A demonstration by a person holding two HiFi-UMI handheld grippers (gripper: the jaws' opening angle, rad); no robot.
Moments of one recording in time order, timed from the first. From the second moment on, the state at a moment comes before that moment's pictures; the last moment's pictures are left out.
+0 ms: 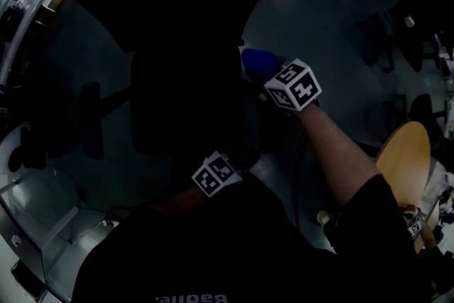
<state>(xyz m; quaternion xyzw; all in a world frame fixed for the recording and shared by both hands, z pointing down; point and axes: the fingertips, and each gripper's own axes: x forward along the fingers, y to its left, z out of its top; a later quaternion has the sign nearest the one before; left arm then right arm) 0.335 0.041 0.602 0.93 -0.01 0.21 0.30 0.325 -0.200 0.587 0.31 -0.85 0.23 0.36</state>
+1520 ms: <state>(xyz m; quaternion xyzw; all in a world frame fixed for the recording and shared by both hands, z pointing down) 0.310 0.039 0.608 0.94 0.01 0.23 0.26 0.288 0.021 0.591 0.36 -0.81 0.31 0.33</state>
